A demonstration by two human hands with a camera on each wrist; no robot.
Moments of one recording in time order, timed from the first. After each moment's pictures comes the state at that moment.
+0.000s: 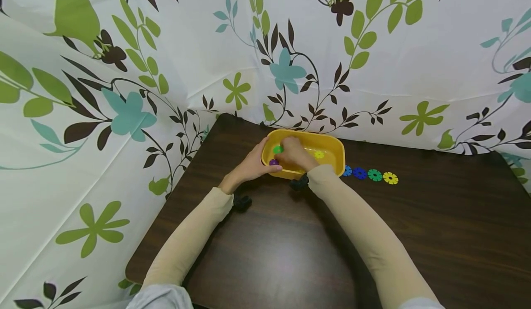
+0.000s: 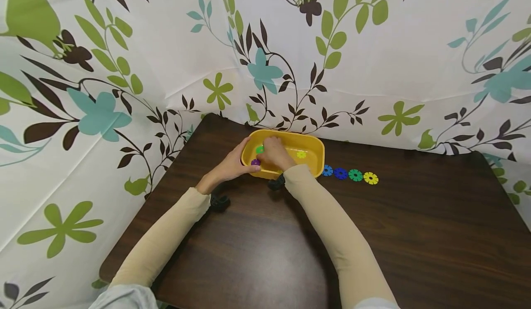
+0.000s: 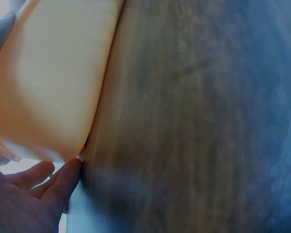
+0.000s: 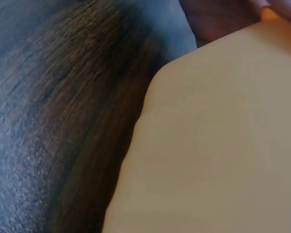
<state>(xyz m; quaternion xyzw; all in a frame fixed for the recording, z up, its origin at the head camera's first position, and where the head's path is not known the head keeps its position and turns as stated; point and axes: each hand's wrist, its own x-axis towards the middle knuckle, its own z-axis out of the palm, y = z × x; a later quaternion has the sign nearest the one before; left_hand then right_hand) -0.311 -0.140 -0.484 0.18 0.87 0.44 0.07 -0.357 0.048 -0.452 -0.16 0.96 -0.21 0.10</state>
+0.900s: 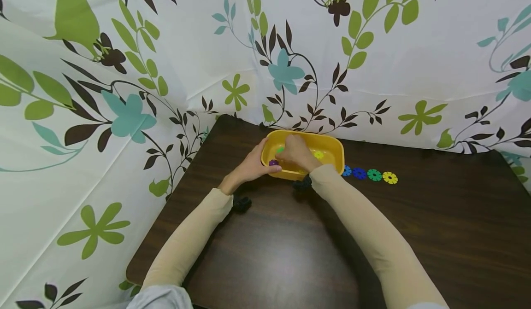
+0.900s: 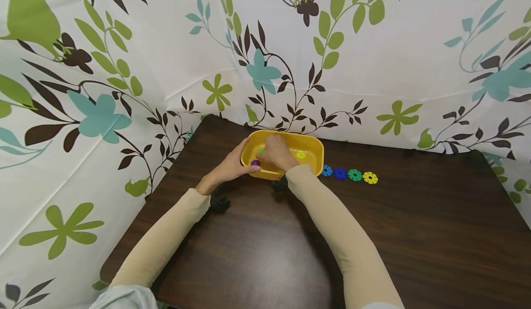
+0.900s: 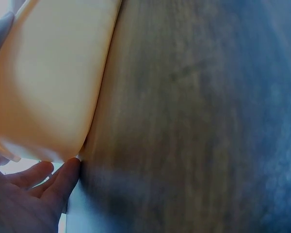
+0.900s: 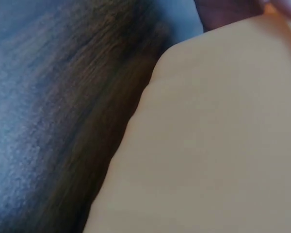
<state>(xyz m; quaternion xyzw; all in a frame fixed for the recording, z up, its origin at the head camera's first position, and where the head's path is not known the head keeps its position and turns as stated) -0.309 -0.139 -0.484 0.18 0.88 0.44 0.07 -0.359 0.054 -0.446 -0.12 0.96 -0.23 0.10</state>
